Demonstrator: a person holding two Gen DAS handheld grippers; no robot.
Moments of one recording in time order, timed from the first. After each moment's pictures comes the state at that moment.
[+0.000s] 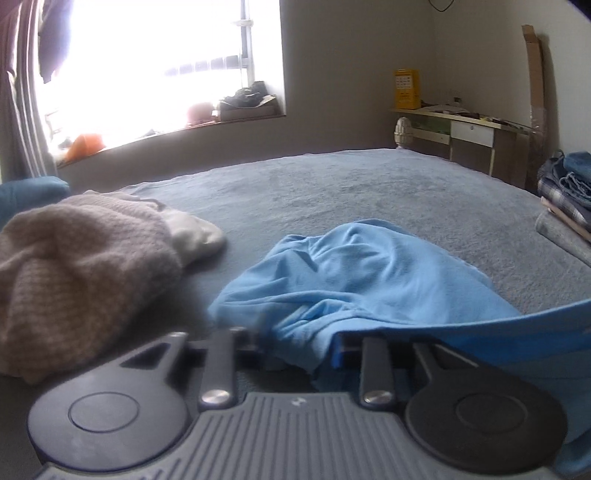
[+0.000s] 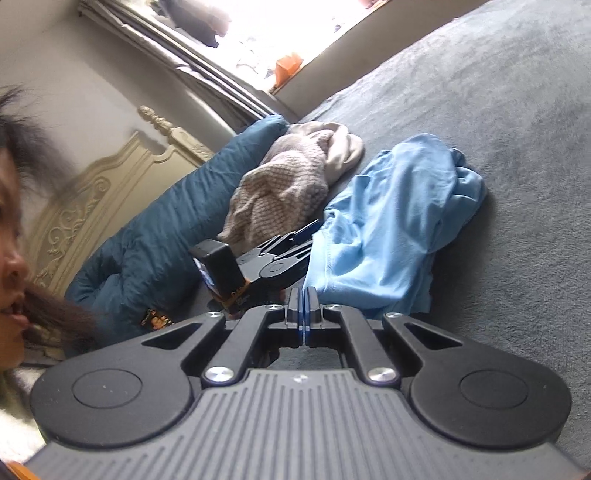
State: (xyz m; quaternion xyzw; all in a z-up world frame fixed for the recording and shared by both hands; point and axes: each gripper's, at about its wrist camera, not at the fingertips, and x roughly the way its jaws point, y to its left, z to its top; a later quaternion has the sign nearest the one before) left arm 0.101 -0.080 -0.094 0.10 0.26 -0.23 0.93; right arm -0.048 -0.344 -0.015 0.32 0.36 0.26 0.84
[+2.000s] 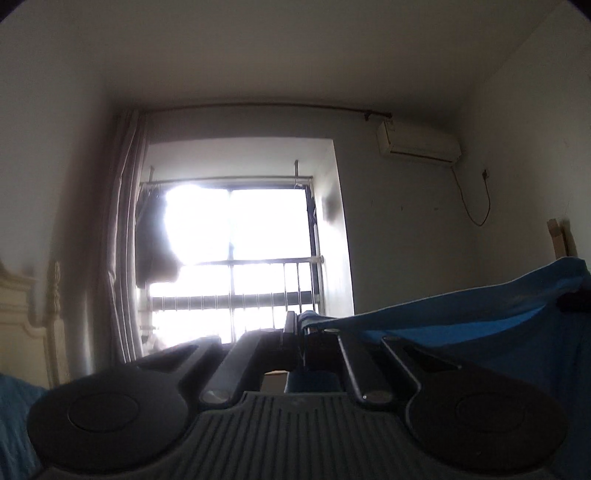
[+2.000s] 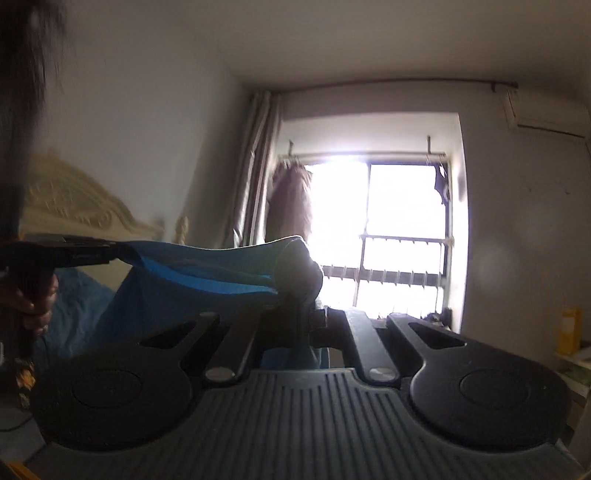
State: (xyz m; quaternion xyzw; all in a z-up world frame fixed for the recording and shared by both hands) left arm -0.075 0.065 0.313 0.04 -0.11 -0.15 0.98; right arm -0.131 -0.286 0.253 -0.04 -0.12 0.19 0.97
